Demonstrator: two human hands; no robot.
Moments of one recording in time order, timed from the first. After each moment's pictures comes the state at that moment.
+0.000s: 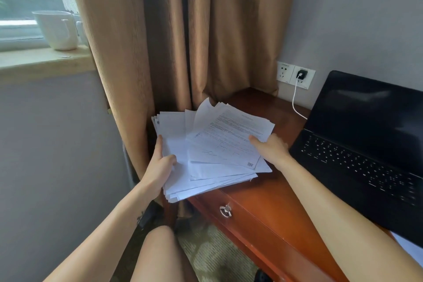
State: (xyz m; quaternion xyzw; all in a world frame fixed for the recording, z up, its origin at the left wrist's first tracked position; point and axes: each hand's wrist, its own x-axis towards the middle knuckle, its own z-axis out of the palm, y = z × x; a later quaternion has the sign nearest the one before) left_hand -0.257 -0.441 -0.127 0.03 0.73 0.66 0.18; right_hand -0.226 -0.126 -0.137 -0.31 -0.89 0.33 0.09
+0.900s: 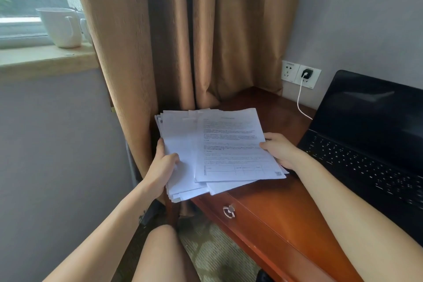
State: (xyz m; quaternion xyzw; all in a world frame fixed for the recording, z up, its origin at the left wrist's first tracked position) left_hand -0.268 -0.443 -0.137 0.03 0.73 0.66 0.18; right_hand -0.217 -0.129 -0.112 -0.25 -0.77 0.58 0.01
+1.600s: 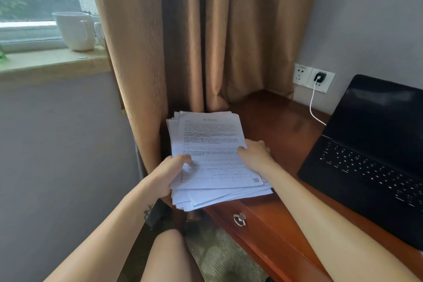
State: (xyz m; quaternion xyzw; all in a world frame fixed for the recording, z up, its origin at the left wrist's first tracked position) left_hand -0.291 -0.449 -0.132 -0.02 0.71 0.63 0.32; right_hand -0.250 -0.210 -0.129 -0.25 -0.91 0.33 0.00
